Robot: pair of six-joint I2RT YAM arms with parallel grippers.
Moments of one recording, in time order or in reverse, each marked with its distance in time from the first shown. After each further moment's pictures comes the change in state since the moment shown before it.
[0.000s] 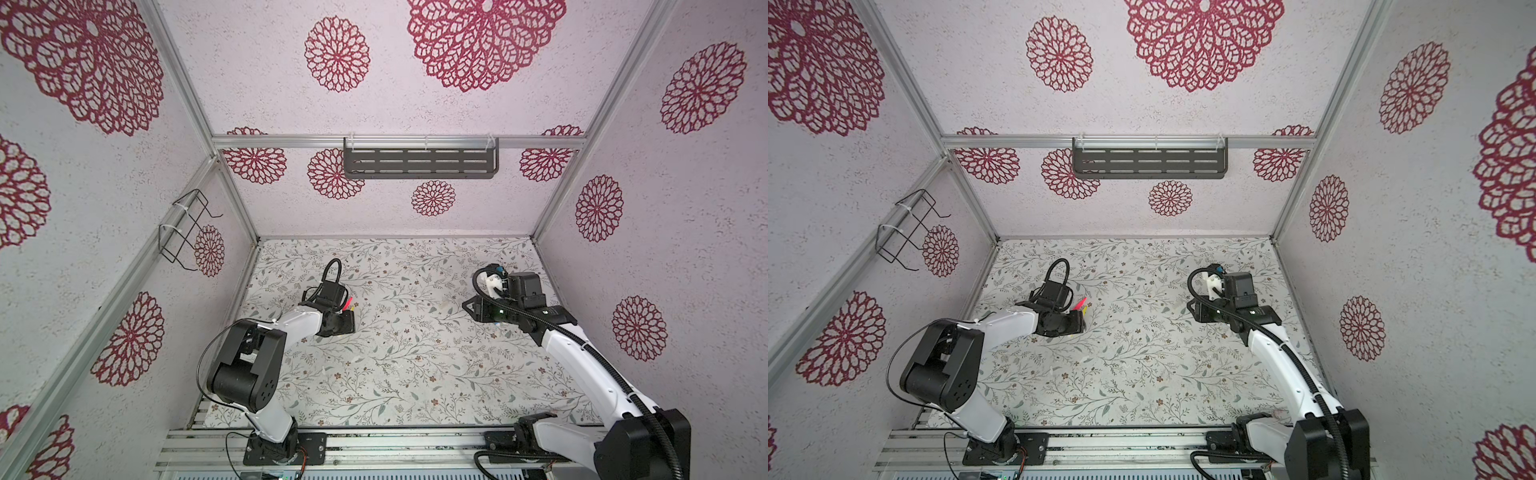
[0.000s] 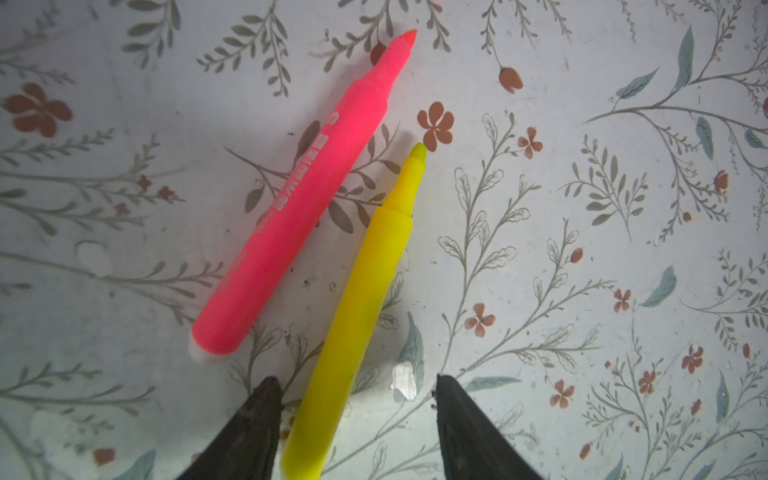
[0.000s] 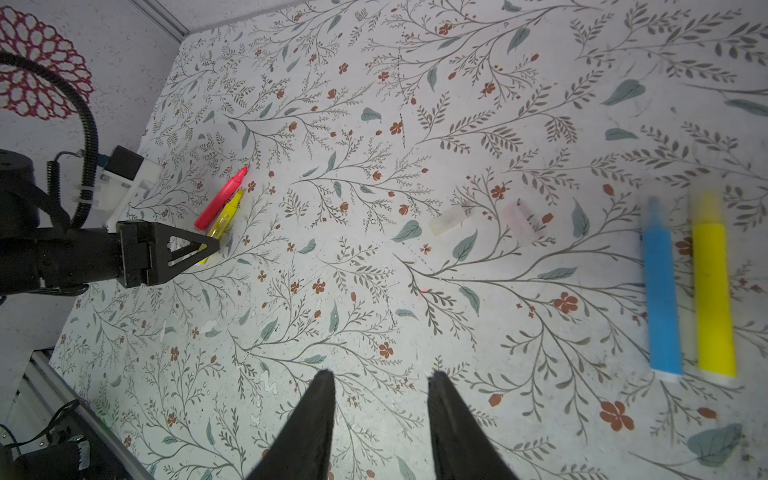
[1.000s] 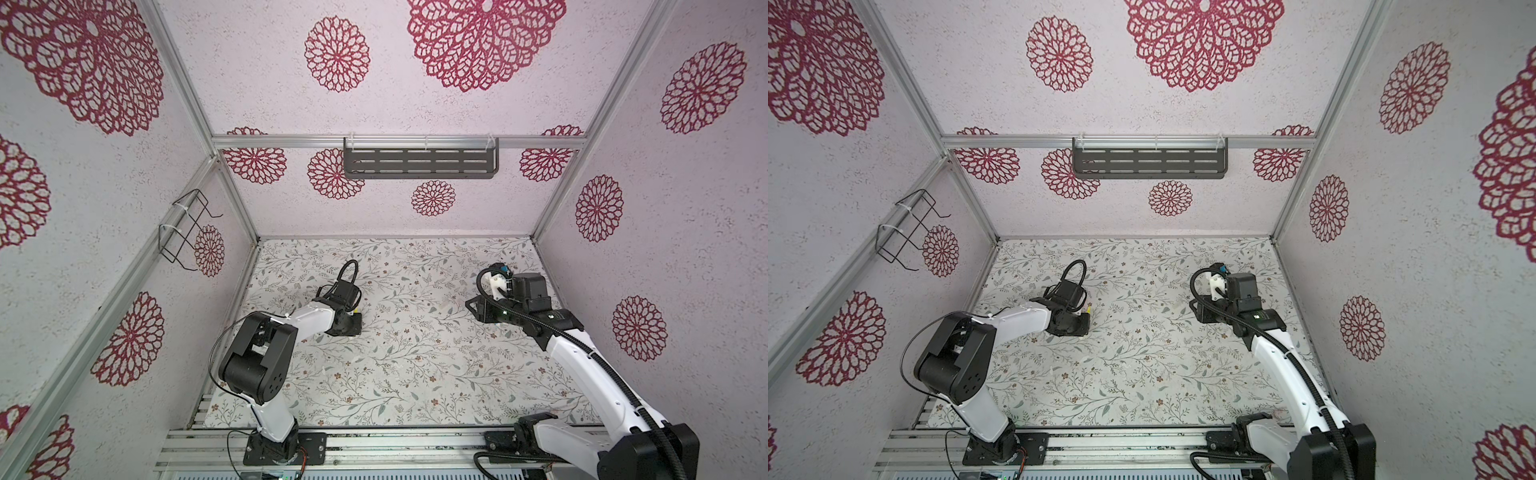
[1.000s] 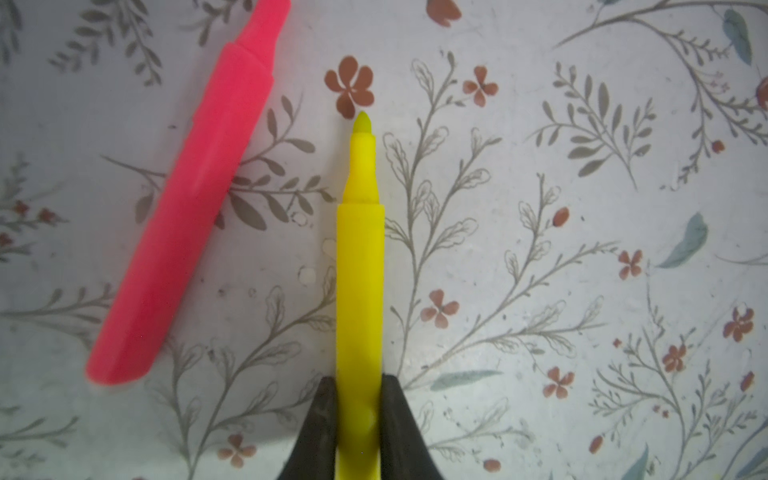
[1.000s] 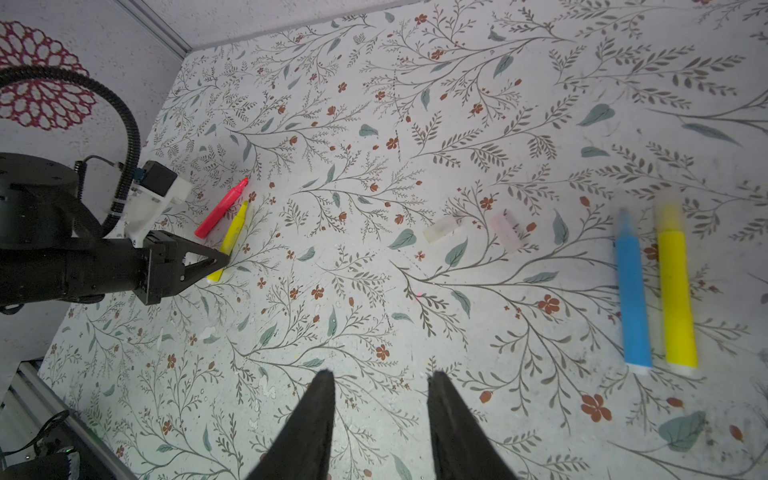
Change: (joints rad) left arm -0.097 0.040 0.049 -0.051 -0.035 0.075; right arm 0.000 -0.057 0.000 -0.013 0.027 0.001
